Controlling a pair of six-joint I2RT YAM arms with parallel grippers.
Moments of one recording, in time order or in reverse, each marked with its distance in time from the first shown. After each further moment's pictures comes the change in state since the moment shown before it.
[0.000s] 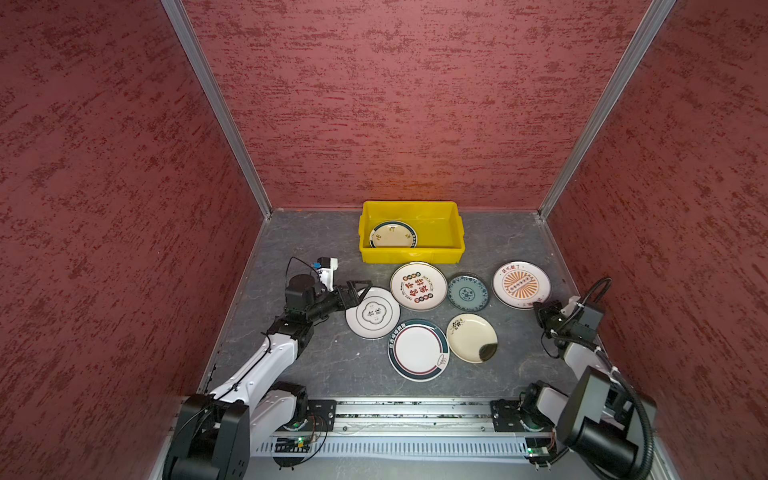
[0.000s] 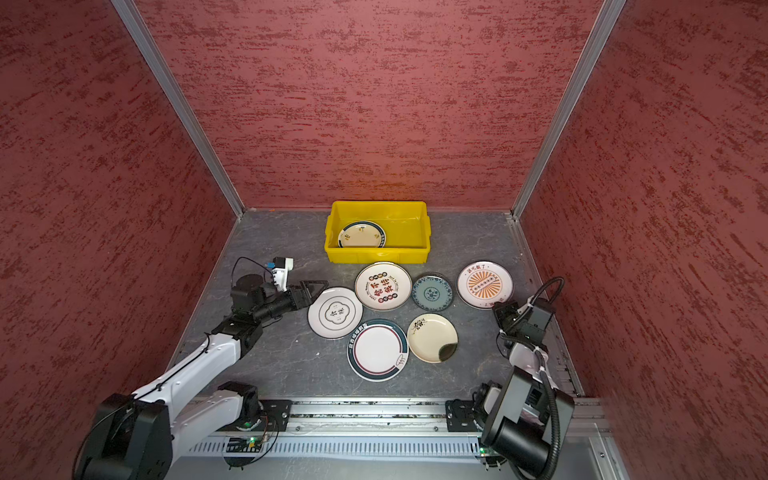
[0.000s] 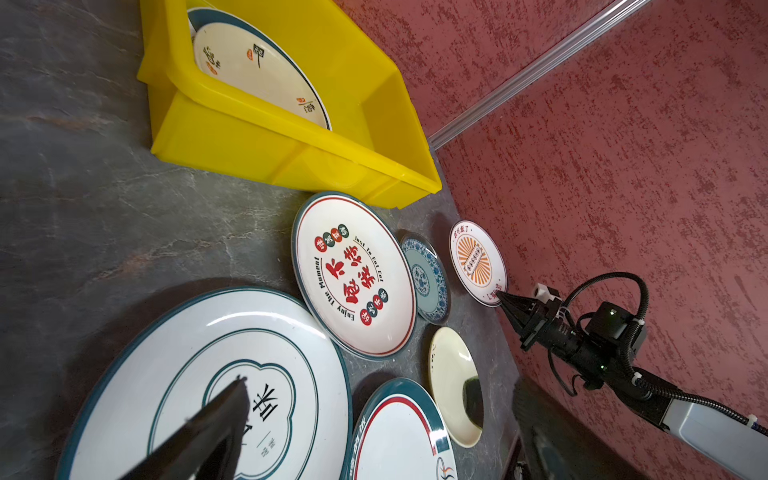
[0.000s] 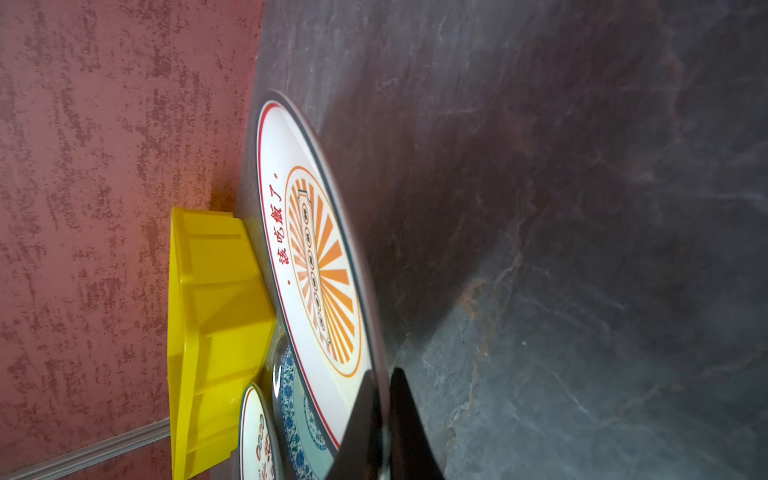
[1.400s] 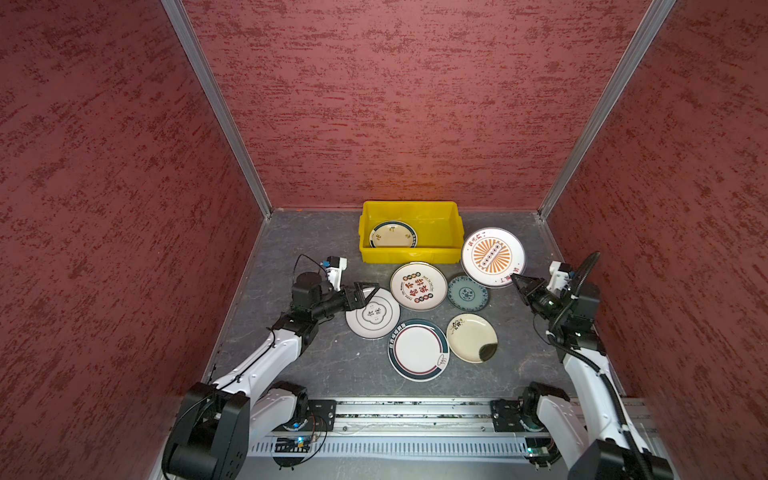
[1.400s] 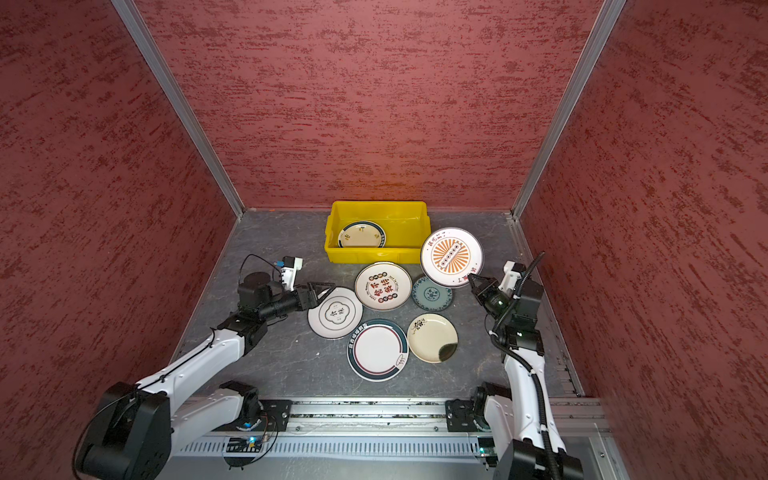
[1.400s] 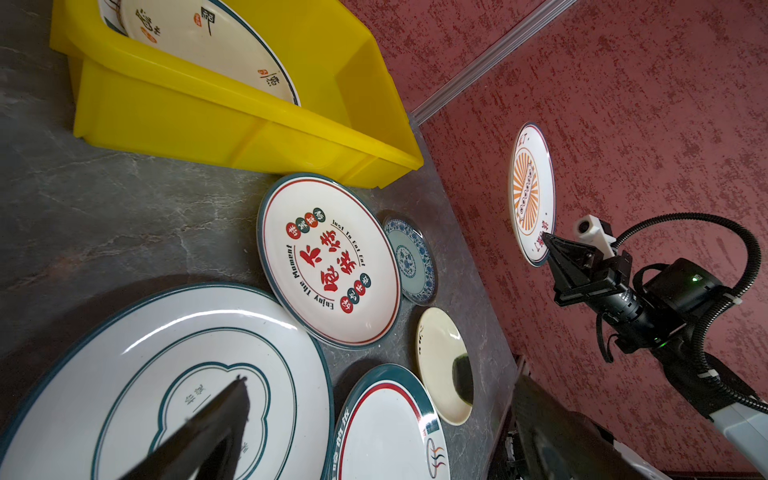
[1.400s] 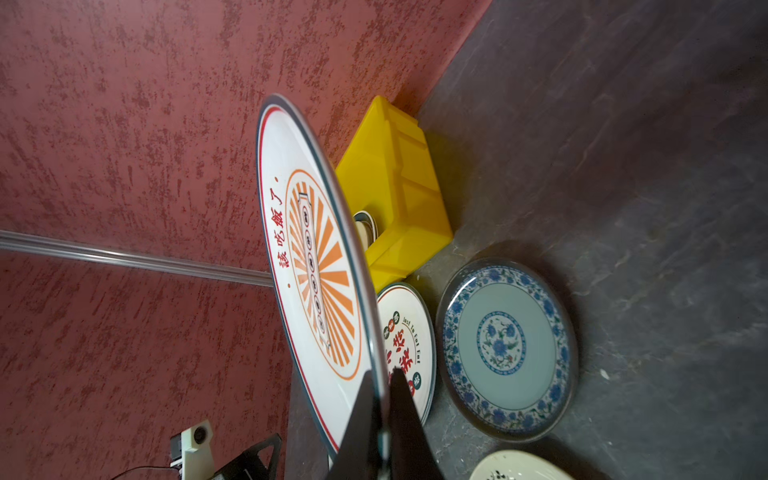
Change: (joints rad) left arm -0.055 0.034 0.021 0.014 0.019 0.020; right arm 0.323 -0.255 0.177 -0.121 -0.120 0.064
